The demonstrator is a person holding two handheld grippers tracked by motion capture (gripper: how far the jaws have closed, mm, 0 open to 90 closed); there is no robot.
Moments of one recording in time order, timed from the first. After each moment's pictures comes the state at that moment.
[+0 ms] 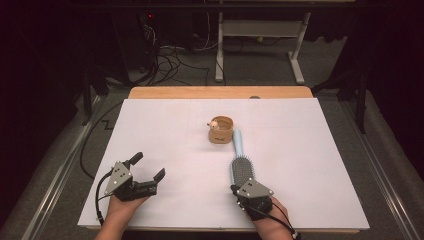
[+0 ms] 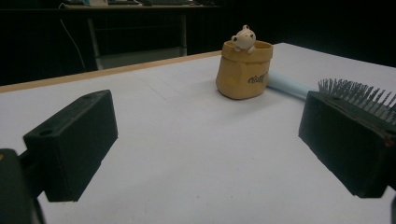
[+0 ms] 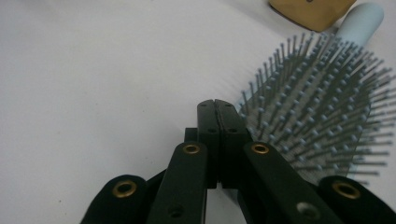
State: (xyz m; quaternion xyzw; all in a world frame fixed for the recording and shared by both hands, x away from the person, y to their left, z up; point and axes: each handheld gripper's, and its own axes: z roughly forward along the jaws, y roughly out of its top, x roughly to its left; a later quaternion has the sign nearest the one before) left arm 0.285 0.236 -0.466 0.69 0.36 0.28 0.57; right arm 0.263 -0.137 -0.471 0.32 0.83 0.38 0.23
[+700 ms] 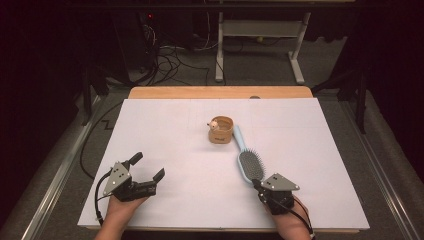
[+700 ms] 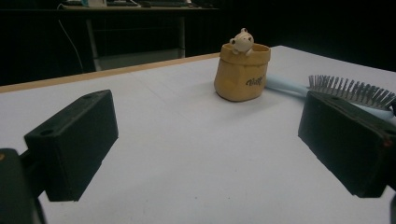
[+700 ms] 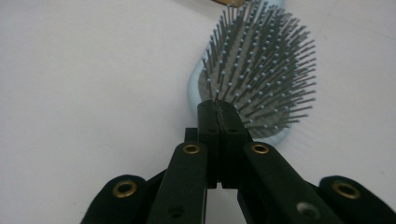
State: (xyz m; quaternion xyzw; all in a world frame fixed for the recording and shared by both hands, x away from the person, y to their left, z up) left arm 0.284 0.237 -0.465 0.68 0.36 0.28 0.58; right arm 0.272 -0.190 -0.464 0.39 0.80 0.37 0.26
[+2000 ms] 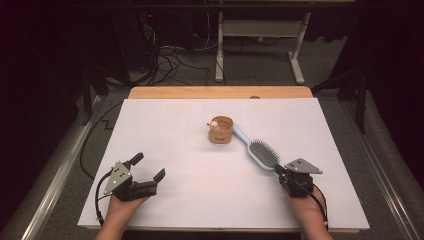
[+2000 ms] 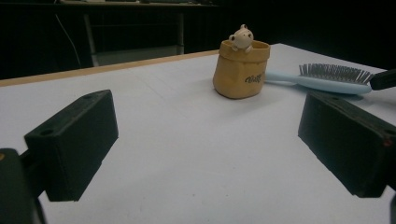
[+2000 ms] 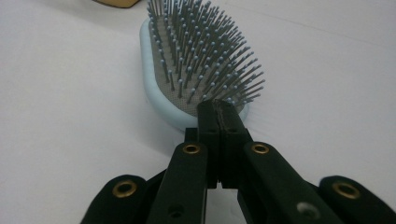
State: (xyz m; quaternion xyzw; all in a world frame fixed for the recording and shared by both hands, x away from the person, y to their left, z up) left arm 0.285 0.237 -0.467 0.69 0.36 0.27 0.57; right arm 0.310 -0.243 -0.461 0.47 0.76 0.36 0.28
